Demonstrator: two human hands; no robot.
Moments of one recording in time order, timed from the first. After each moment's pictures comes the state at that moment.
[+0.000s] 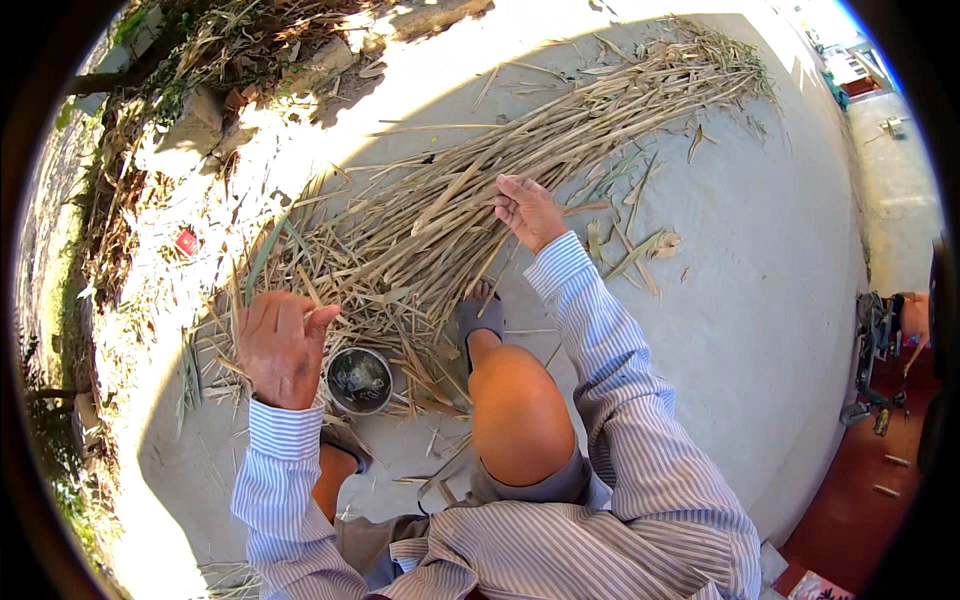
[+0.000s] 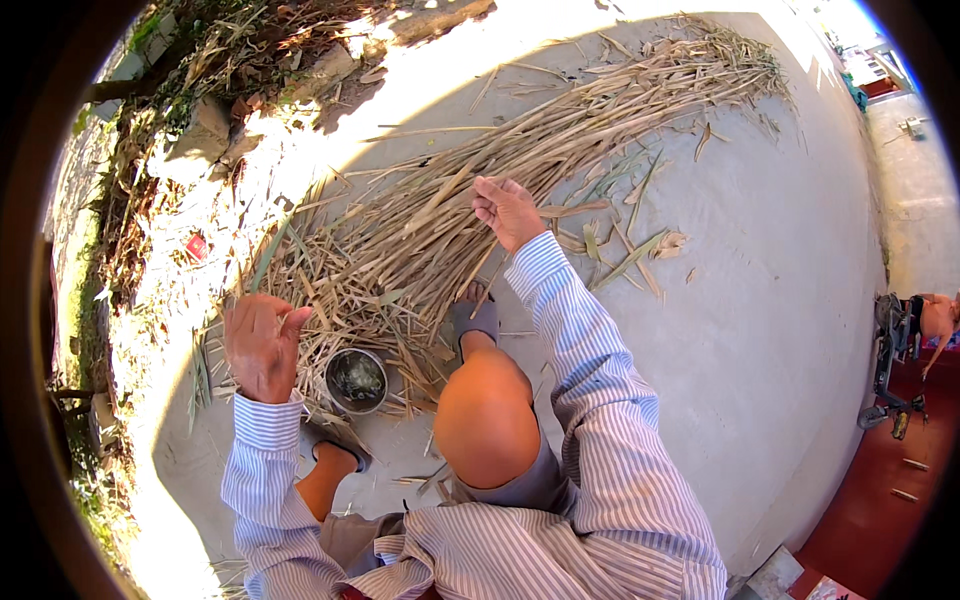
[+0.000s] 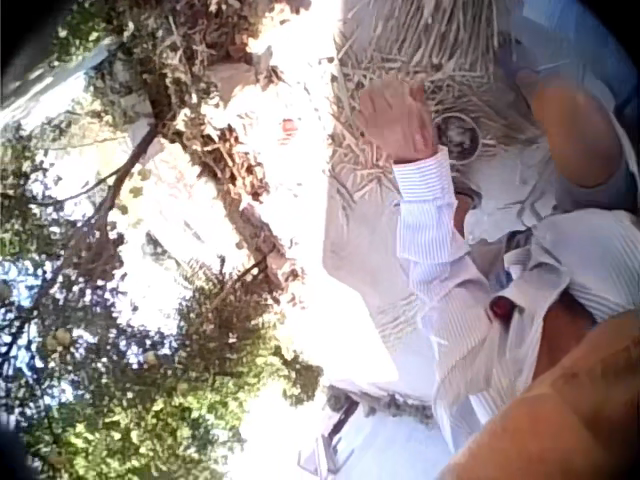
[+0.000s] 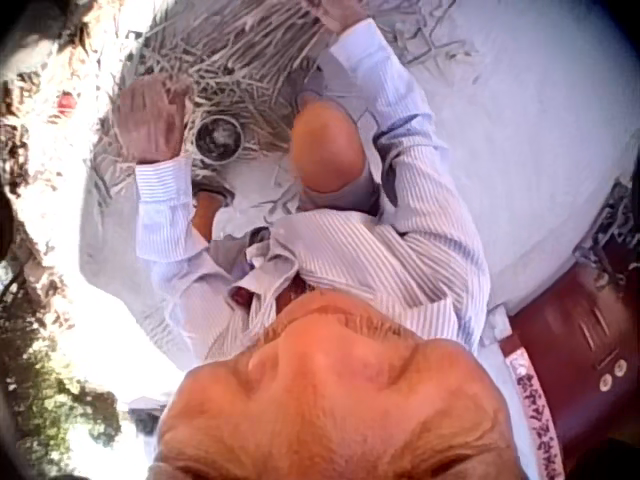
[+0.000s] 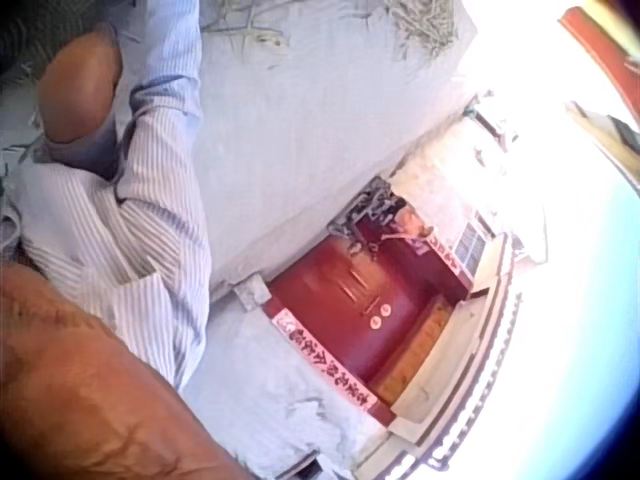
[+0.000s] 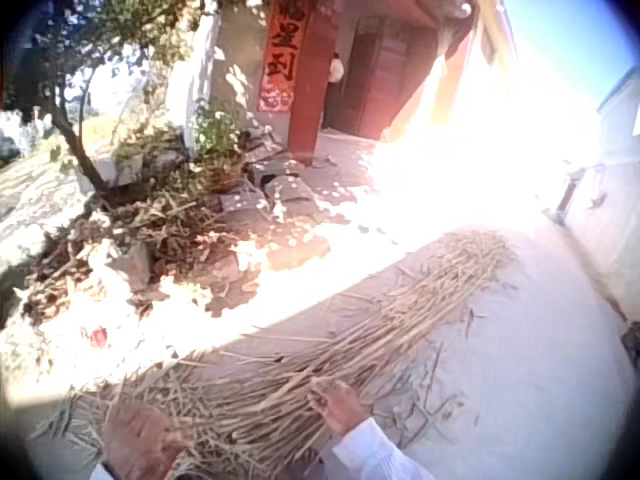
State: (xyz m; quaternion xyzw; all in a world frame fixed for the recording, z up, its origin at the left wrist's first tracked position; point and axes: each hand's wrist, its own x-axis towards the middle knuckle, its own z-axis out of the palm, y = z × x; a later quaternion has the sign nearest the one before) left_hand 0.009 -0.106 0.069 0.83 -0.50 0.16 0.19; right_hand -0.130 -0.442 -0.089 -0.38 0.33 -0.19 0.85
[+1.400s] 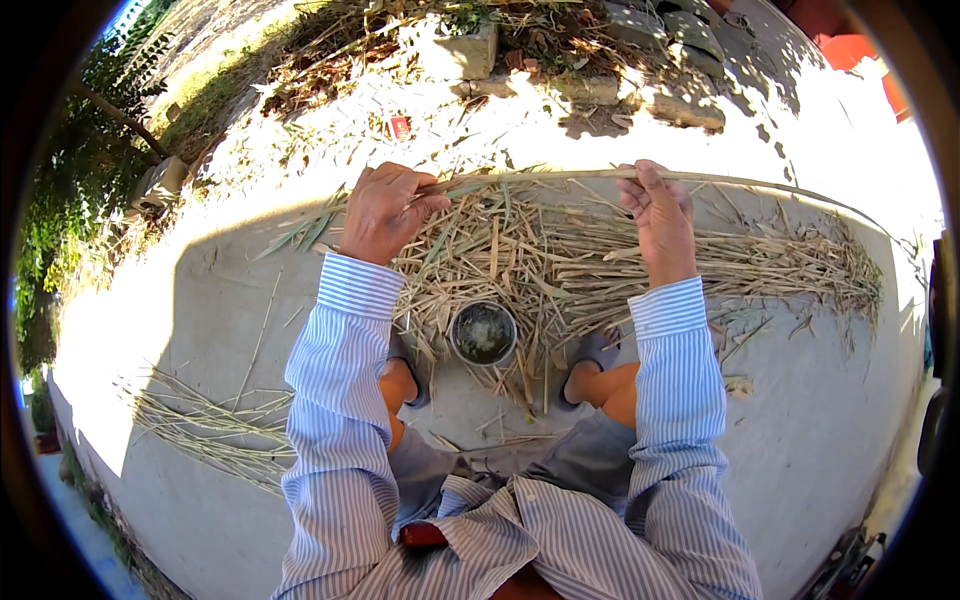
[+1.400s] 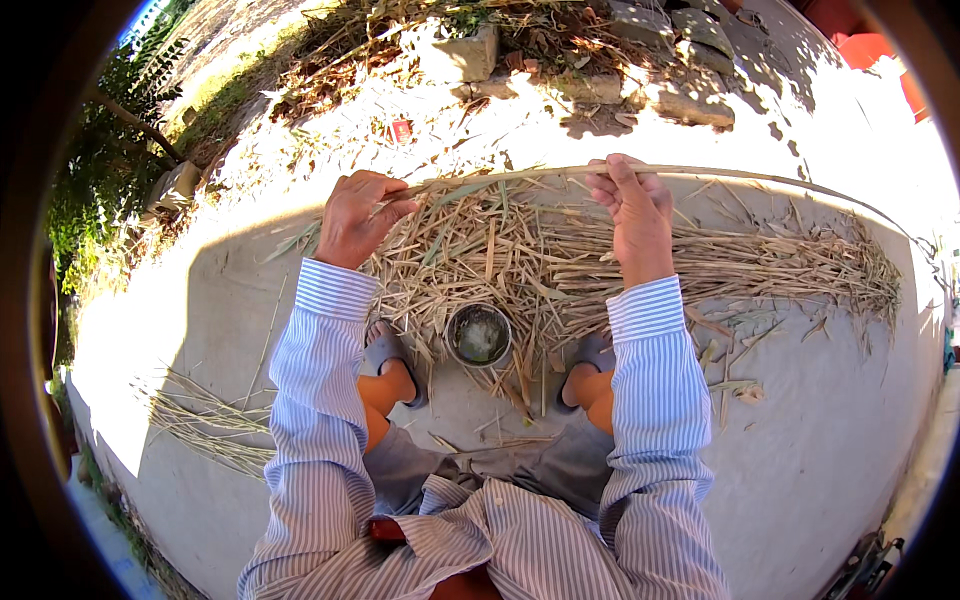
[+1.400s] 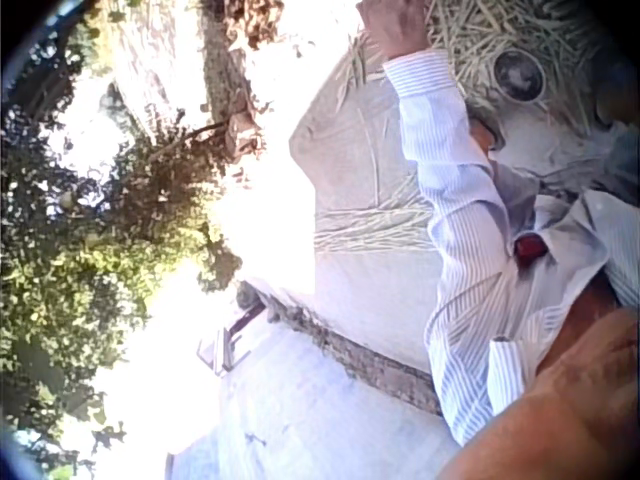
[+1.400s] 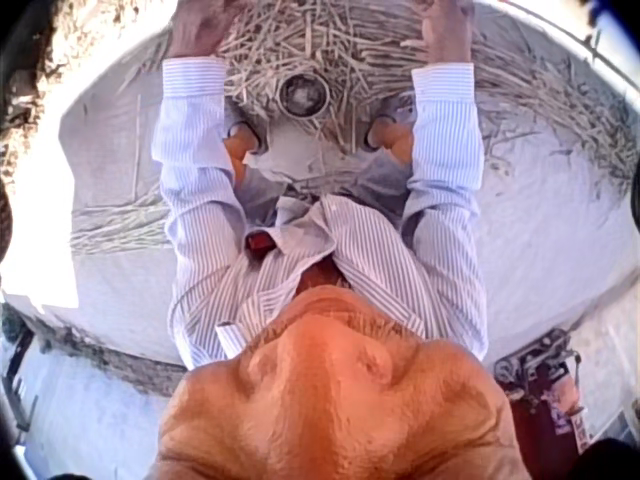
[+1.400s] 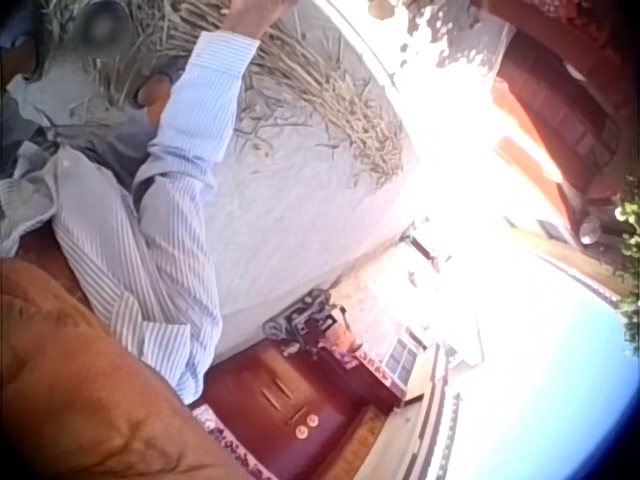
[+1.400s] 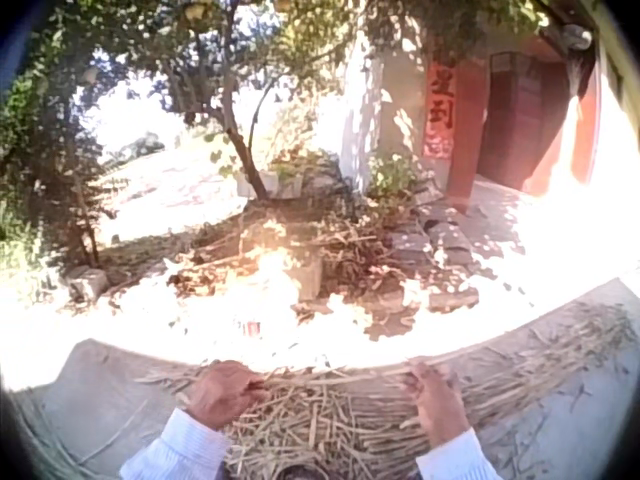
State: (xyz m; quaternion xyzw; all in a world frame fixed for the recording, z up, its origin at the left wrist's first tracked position) left_hand 0.097 0.082 0.103 0.84 -0.39 0.21 0.30; right_hand 0.002 -0.250 0.098 -0.54 0.15 -0.19 0.80
